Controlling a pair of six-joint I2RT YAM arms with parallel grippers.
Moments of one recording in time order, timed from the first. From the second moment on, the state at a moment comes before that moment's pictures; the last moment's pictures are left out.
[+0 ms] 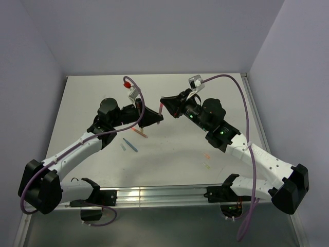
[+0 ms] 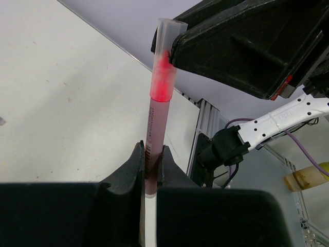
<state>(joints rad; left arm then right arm) -0.54 1.23 0.81 0.44 0.72 -0.58 0.74 1.10 0.94 0.21 -0.07 0.38</state>
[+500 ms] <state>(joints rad) -0.53 1.23 0.89 0.37 0.73 -0.54 0.75 1.10 0.94 0.26 -0.05 0.36</state>
